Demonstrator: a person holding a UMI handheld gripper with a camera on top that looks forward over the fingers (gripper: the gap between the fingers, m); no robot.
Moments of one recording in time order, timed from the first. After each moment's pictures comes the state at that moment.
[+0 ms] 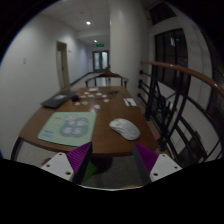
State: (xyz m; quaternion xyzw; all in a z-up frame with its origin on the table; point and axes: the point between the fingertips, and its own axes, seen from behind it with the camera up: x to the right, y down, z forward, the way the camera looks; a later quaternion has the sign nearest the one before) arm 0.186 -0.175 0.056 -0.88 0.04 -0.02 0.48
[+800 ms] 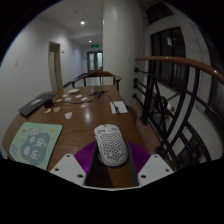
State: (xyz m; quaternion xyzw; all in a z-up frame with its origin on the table) arm 0.205 -0.126 0.042 -0.87 0.06 -0.04 0.48
